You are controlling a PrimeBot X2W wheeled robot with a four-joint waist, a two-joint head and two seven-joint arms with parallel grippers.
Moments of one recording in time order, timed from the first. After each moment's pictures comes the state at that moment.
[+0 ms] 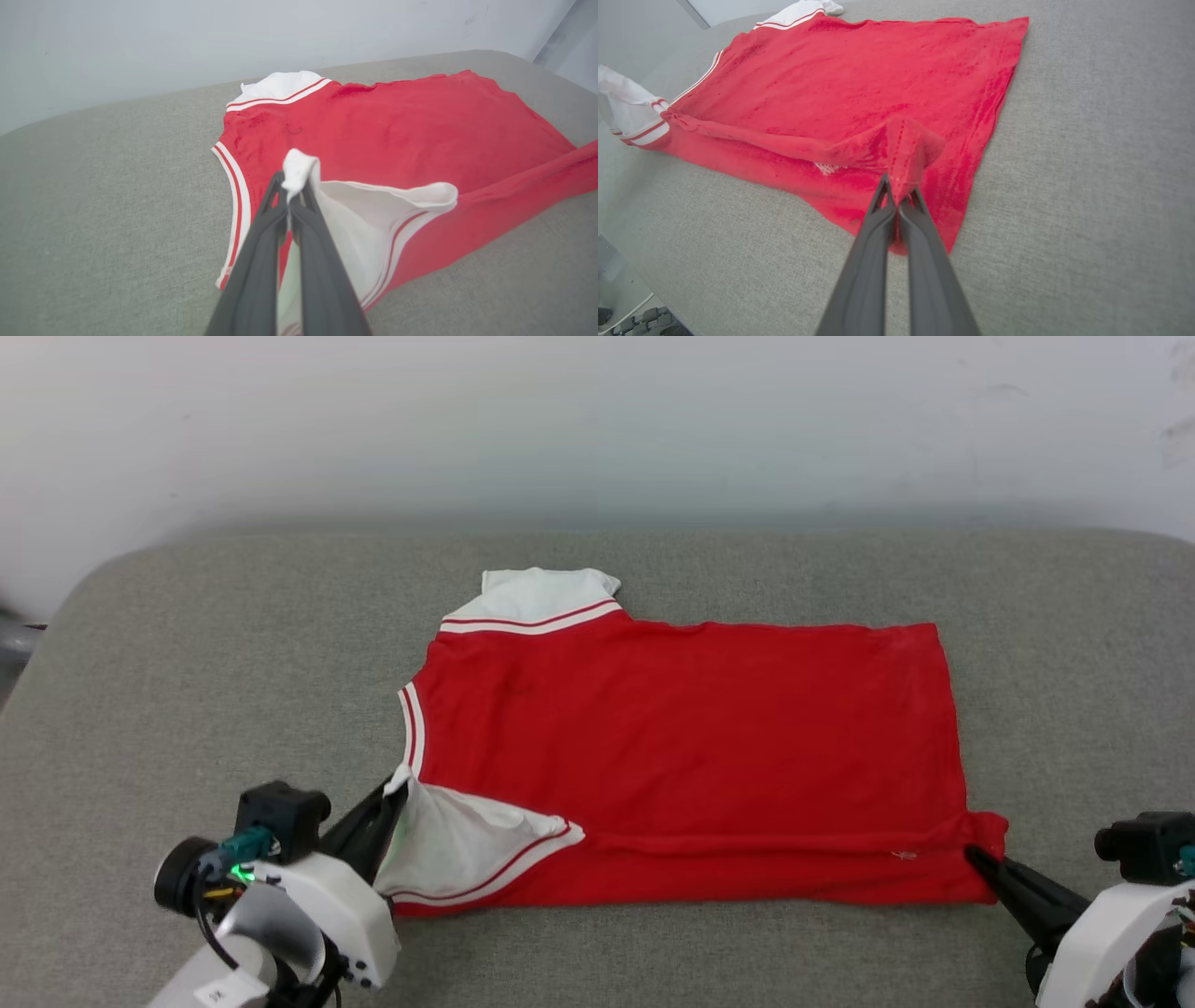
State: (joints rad) left arm -0.21 0.51 -0.49 0.19 -0.58 -0.02 -0.06; right arm -0.25 -0.74 0.71 0.32 1.00 0.13 -0.11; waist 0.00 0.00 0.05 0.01
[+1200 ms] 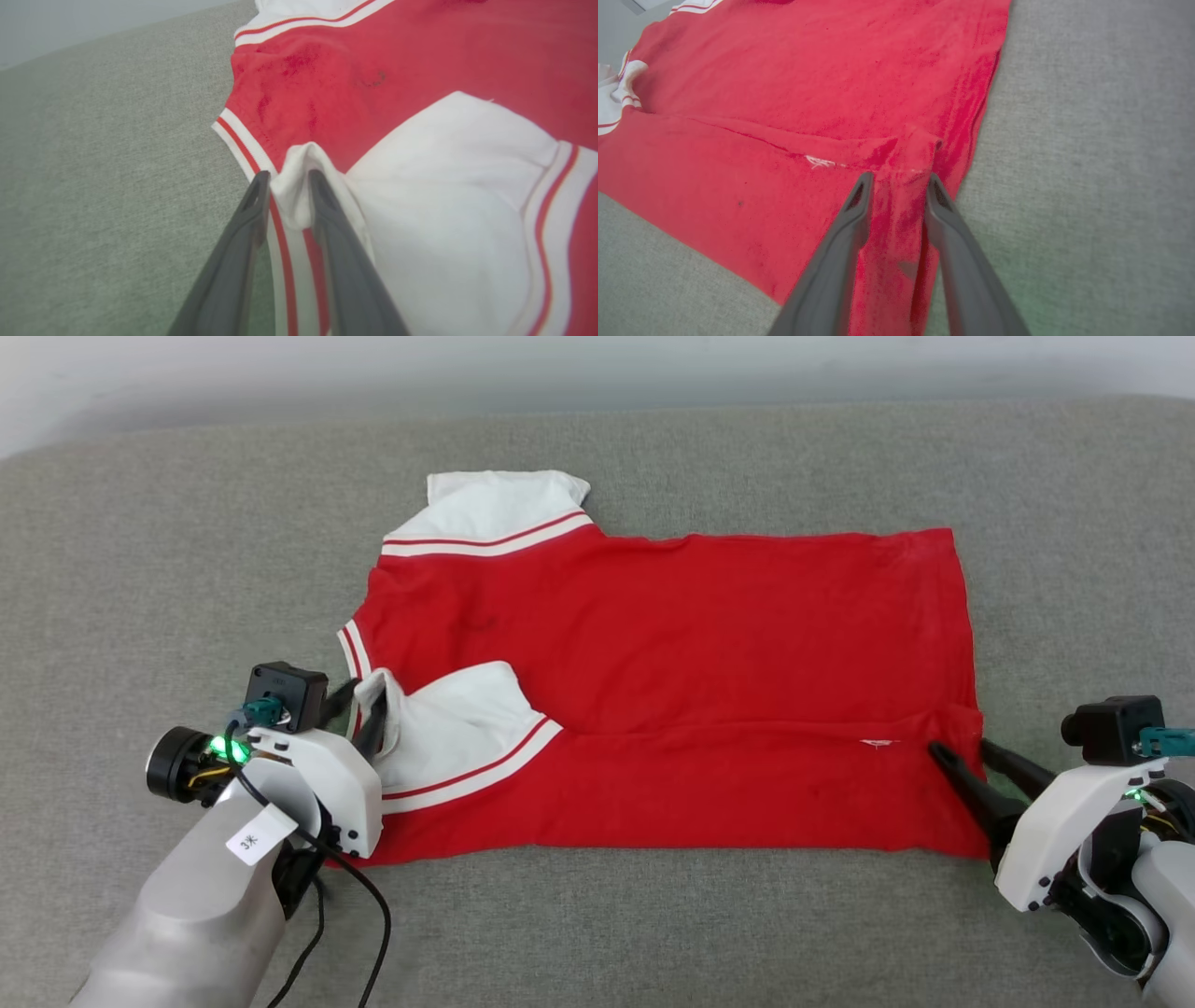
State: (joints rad) left arm -0.69 0.38 -0.65 0.92 -0.57 -0.13 -0.23; right arm -0.49 -0.61 0.71 0.50 0.96 0.13 -0.04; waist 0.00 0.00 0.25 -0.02
